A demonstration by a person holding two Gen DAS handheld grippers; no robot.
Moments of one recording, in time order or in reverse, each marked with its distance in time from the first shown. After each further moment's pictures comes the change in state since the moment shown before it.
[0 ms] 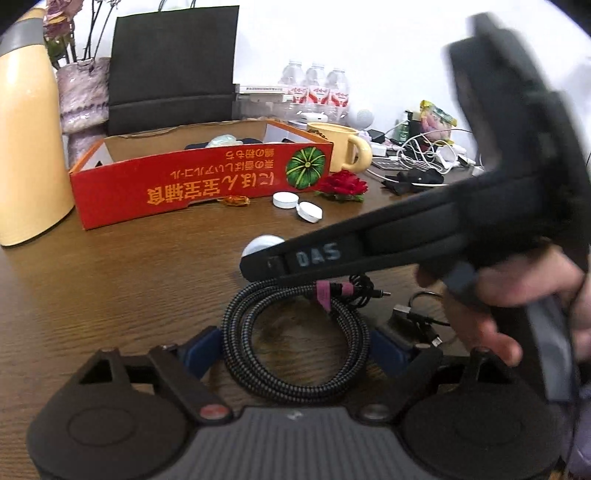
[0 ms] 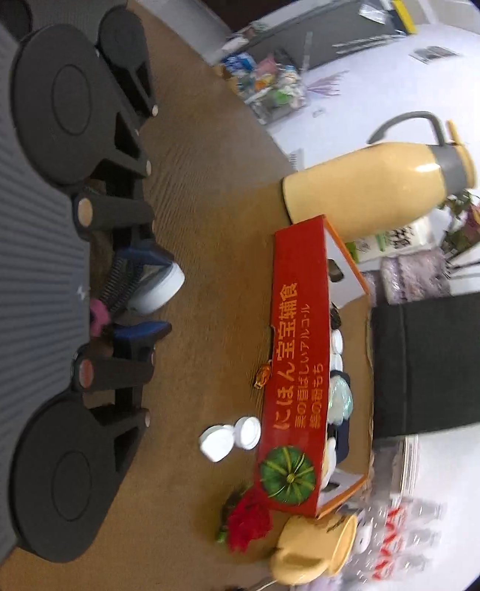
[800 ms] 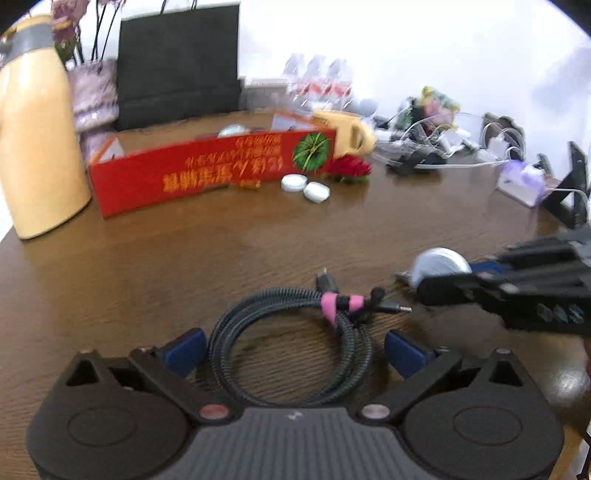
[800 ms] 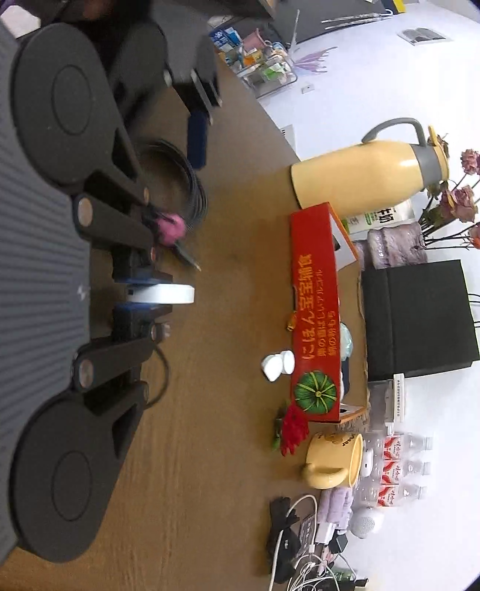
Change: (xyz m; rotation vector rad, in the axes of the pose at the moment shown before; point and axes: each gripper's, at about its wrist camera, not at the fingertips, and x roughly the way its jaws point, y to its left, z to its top) left arm -0.014 -0.008 -0.013 0.026 0.032 0.067; right arm -0.103 0.011 -0.085 0.074 -0.075 -0.127
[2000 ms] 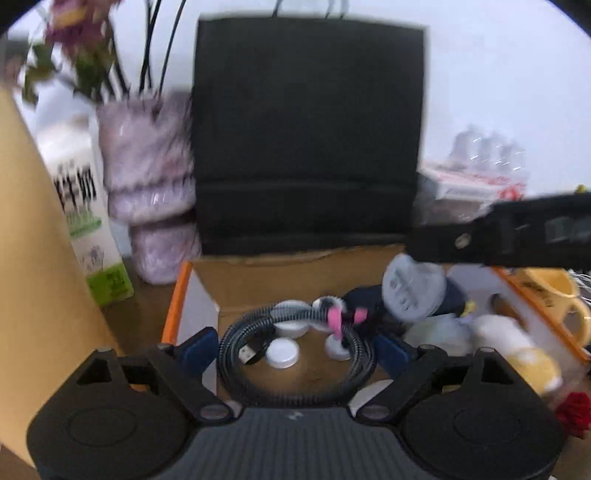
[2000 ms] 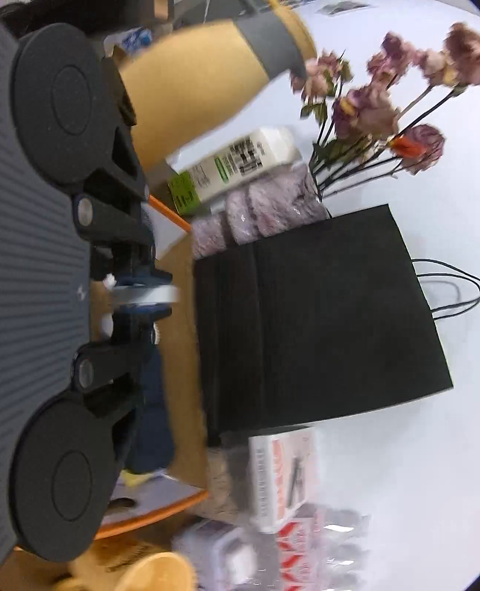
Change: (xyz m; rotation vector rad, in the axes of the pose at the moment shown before) left arm 0.172 0.177 0.221 -0.171 -0.114 0.234; right arm 0.216 -0.033 0.283 0.070 -0.157 0.007
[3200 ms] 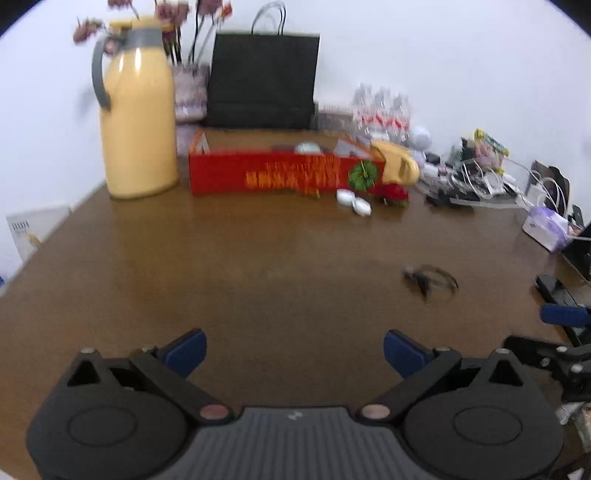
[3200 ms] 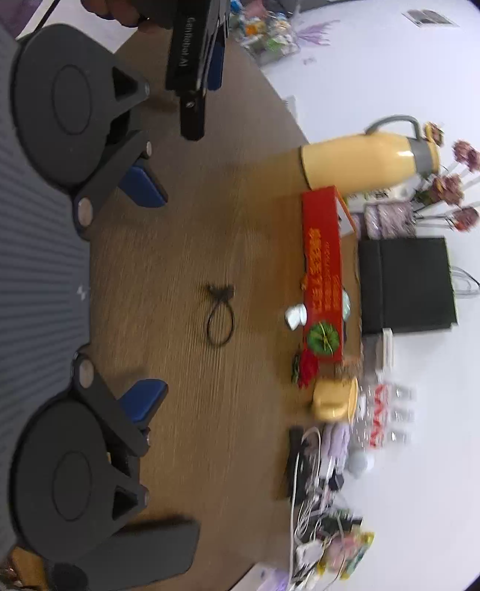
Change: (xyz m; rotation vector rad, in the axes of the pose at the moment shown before) left arm -0.325 -0.072 -0.246 -0.015 0.047 -0.065; right arm -0.354 0.020 -0.281 -0.047 0.072 -0.185
